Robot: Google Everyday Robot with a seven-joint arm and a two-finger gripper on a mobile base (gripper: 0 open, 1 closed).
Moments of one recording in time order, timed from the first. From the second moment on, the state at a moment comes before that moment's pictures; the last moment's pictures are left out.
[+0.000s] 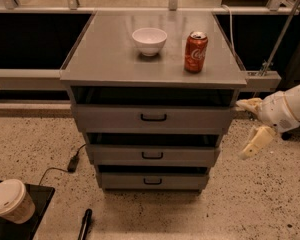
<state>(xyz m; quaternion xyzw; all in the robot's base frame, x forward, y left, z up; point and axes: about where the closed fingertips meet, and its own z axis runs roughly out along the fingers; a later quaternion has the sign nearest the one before) 0.538 -0.268 0.765 -0.58 0.74 0.16 0.29</state>
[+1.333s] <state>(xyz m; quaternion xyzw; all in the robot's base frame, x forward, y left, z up) 0.610 -0.180 0.738 -0.60 0.72 0.14 0.33</state>
